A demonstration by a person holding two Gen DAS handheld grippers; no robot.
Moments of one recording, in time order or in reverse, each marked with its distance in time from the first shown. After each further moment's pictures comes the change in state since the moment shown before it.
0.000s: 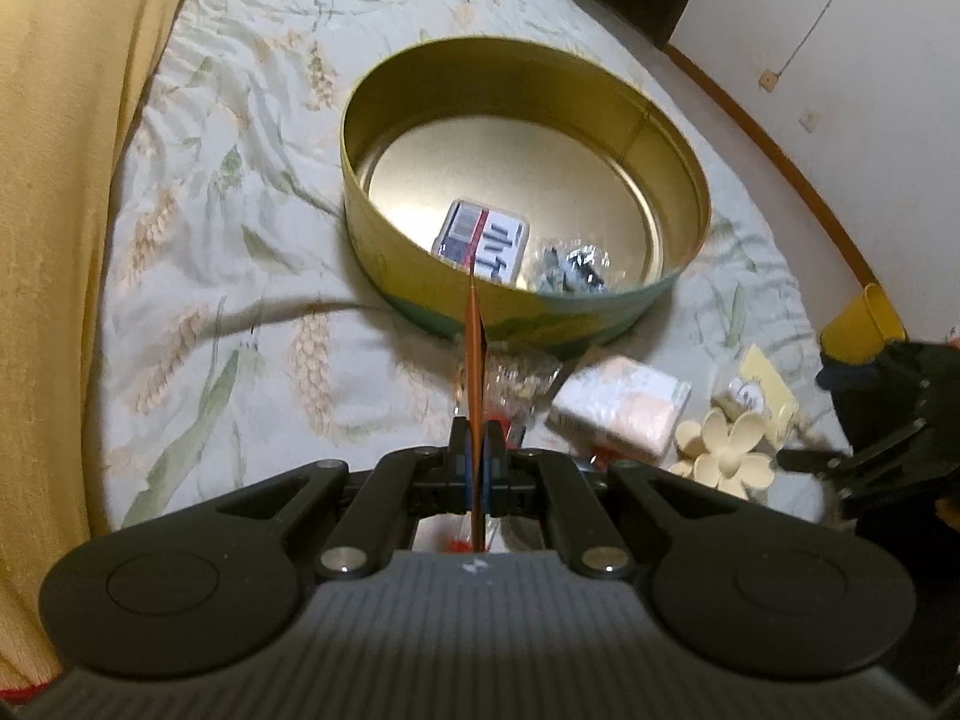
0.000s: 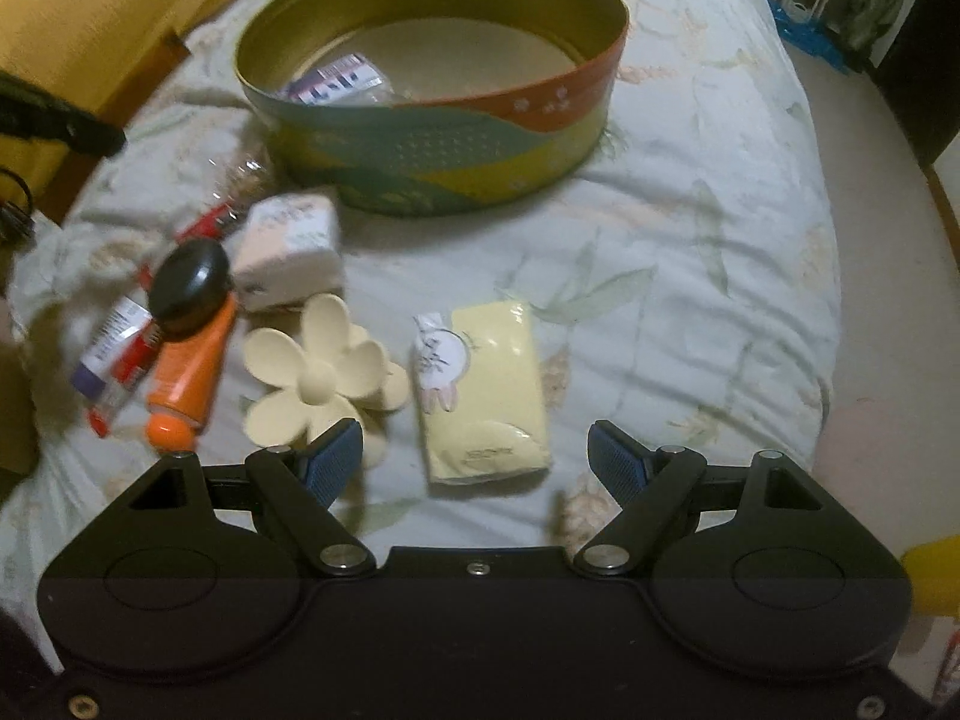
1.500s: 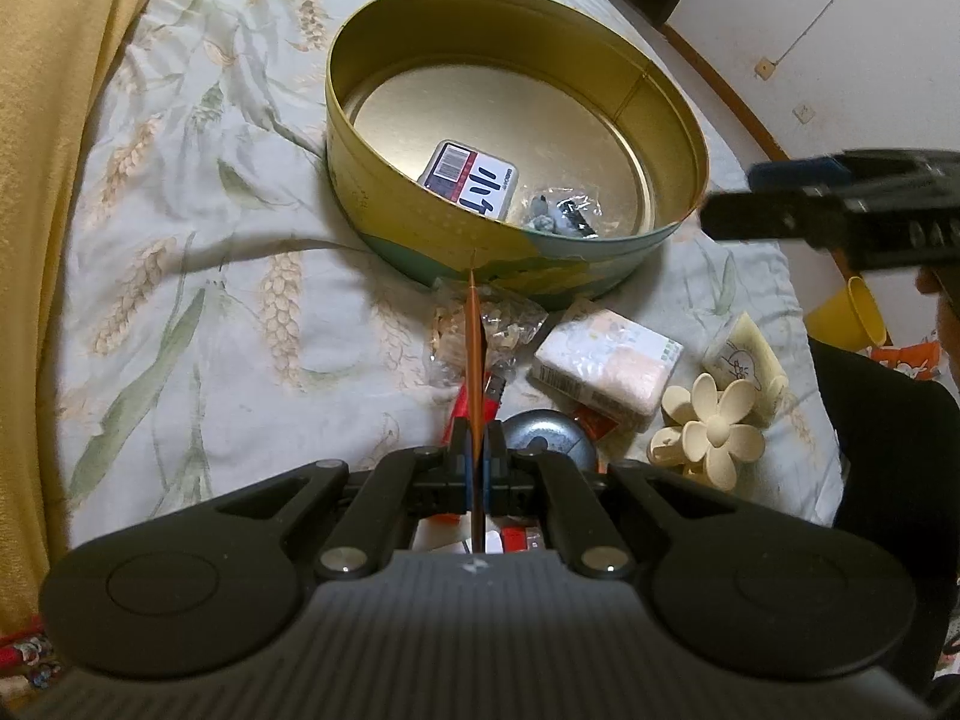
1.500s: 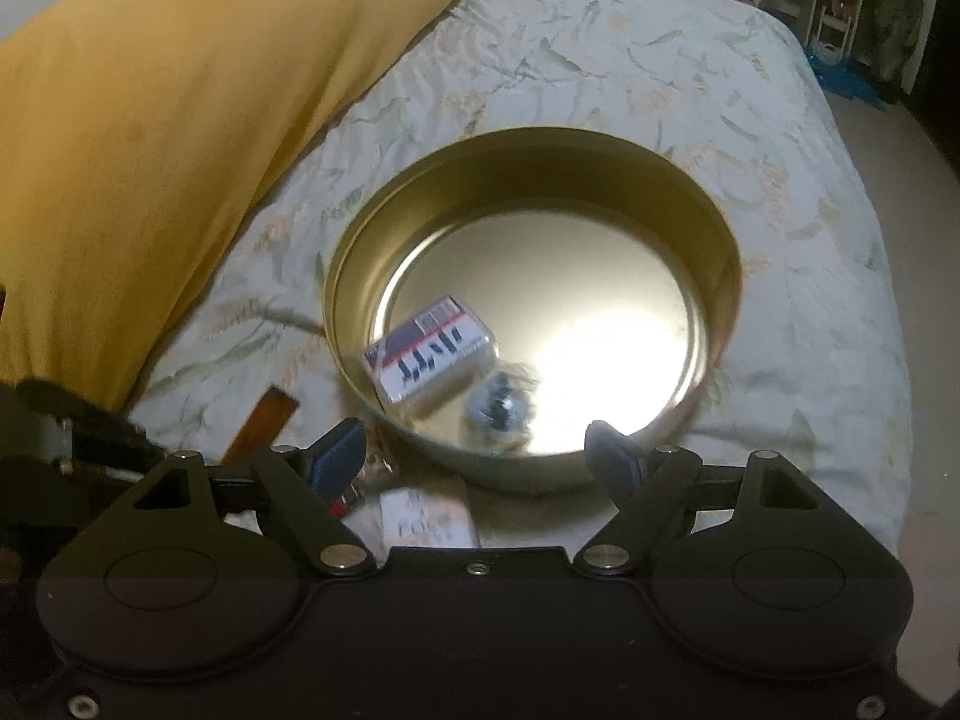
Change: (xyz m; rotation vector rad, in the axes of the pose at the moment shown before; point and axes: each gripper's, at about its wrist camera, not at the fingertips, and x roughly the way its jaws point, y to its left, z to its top) left arm 0.016 0.003 -0.018 -0.041 0.076 -0.051; right arm -0.030 0.028 0.131 0.093 -0.177 0.142
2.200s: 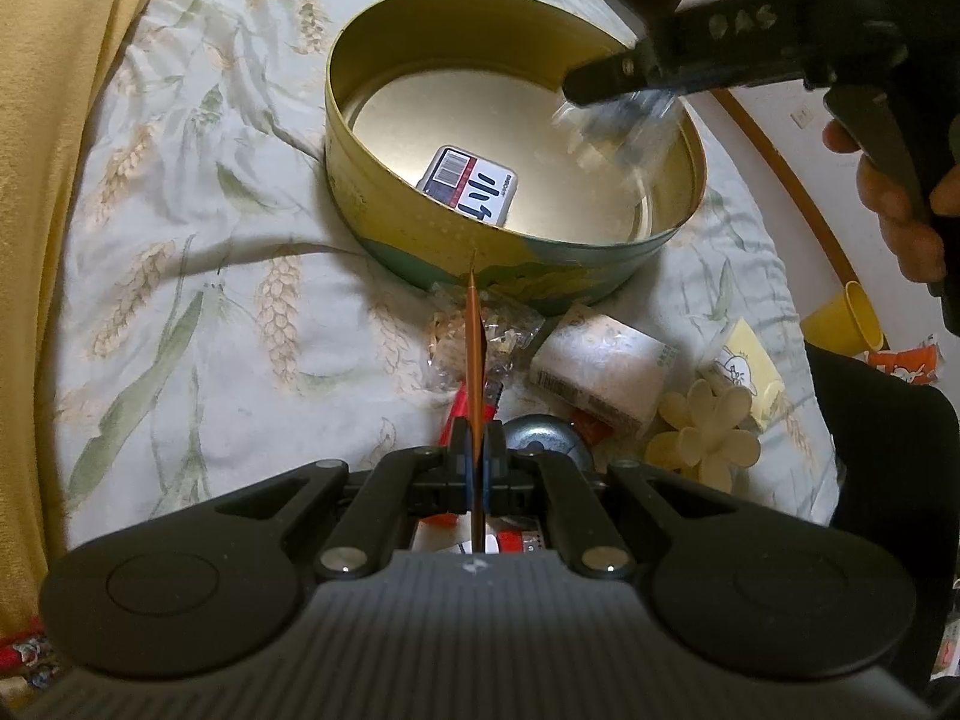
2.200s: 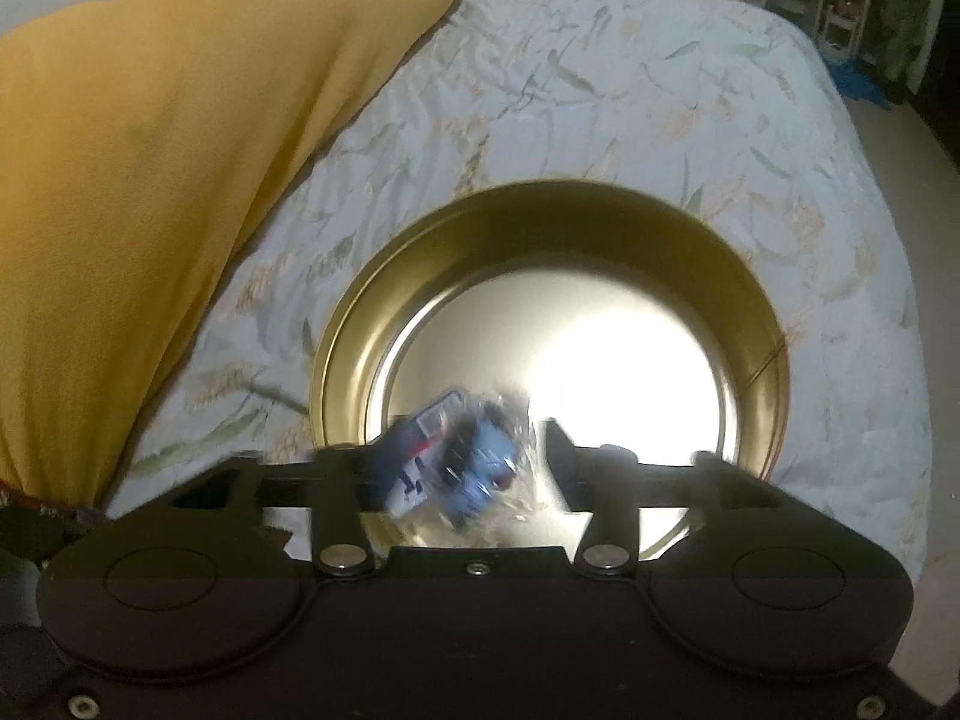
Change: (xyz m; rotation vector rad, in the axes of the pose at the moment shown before) left arm -0.001 0.002 0.003 -0.011 -0.007 -0.006; right arm 0.046 0.005 0.073 0.028 -0.001 0.000
